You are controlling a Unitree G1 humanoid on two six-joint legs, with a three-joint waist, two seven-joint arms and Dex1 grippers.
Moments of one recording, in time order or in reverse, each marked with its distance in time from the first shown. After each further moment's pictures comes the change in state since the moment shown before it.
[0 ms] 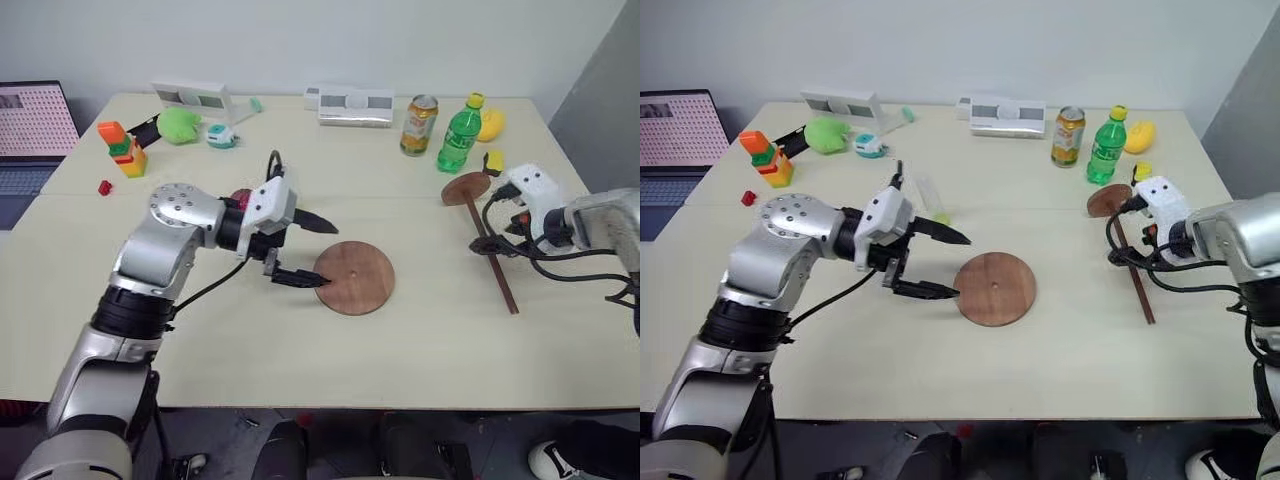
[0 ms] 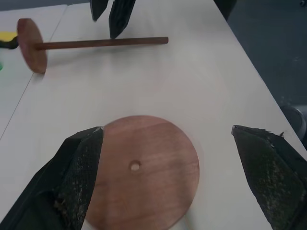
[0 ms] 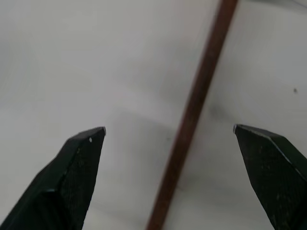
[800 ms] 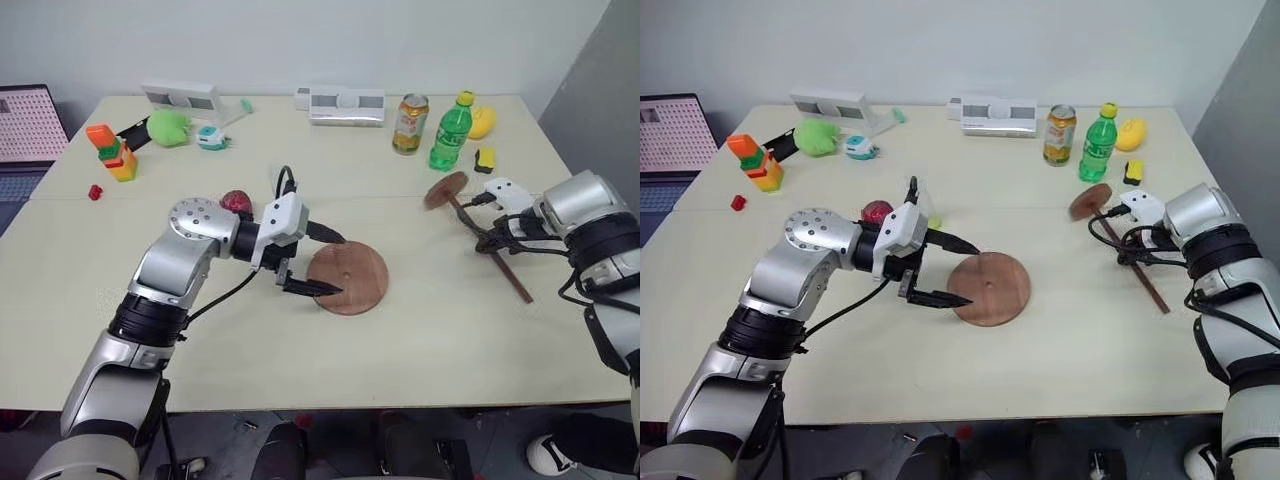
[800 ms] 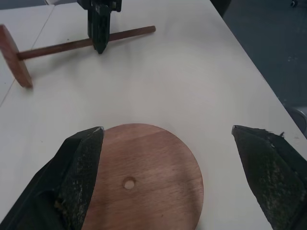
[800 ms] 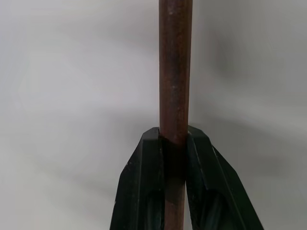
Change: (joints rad) left arm 0.045 -0.026 -0.020 -0.002 0.024 -0.015 0.038; right arm -0.218 0.197 0.146 0.548 -0.323 -0.212 0.330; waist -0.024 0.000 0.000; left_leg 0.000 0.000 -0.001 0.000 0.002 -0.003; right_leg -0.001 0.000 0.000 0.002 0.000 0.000
